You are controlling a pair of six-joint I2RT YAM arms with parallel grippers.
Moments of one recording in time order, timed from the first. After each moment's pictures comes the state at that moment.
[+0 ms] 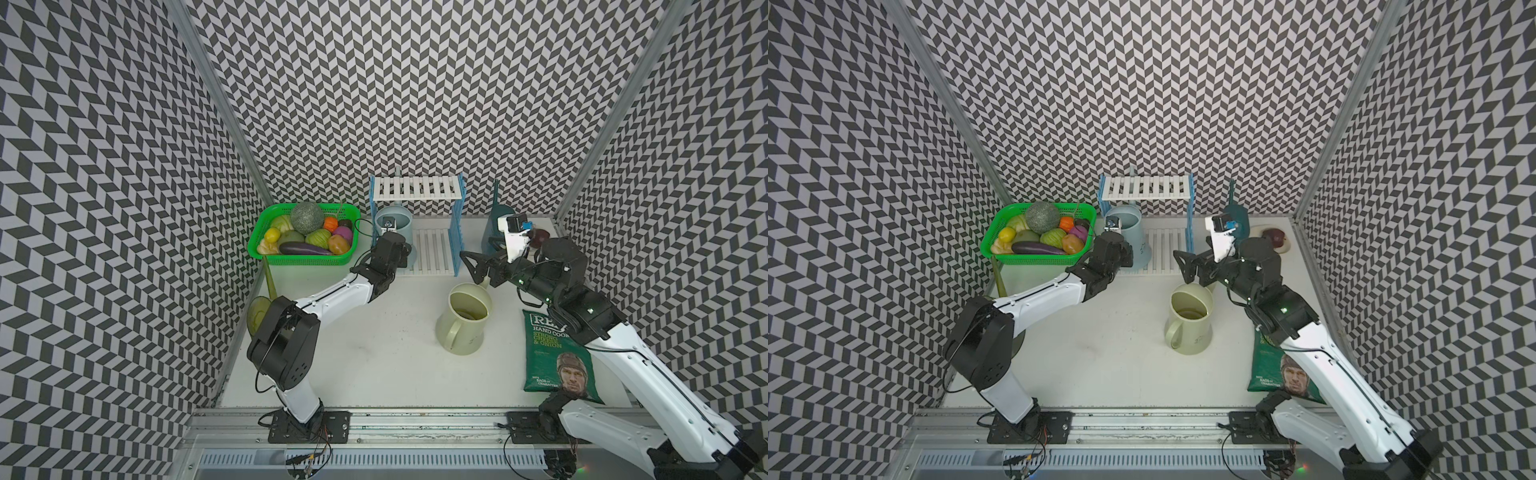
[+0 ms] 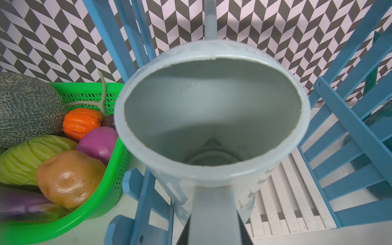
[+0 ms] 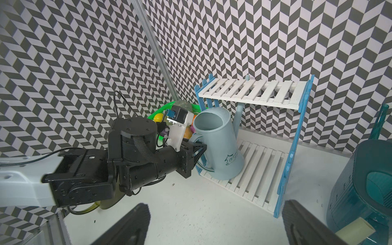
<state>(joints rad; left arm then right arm) -0.58 1.71 1.18 0.06 -0.44 -0.27 0.51 1.01 1.11 -0.31 -0.16 0.18</state>
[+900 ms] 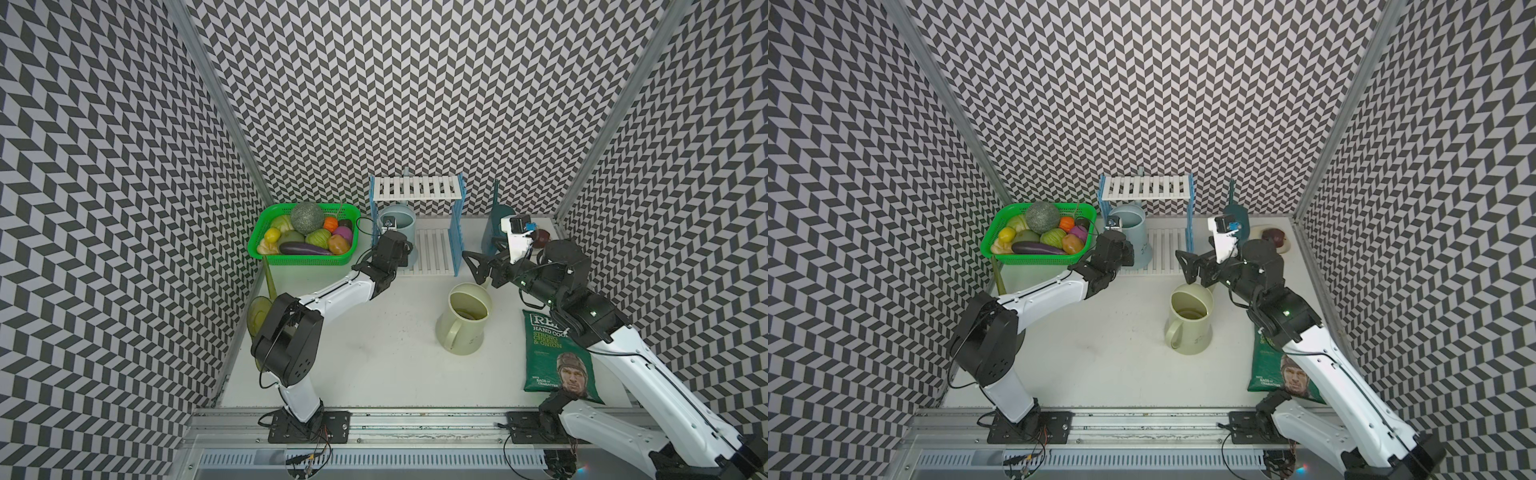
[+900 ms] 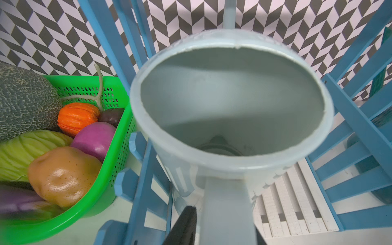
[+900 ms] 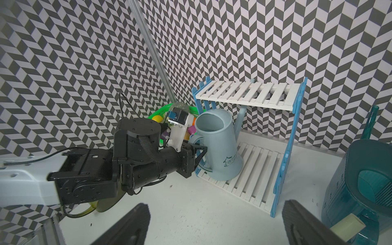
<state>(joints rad) -0.58 1.74 1.21 0.02 -0.43 -0.29 0.51 0.99 1.10 -0.31 -0.14 0.18</state>
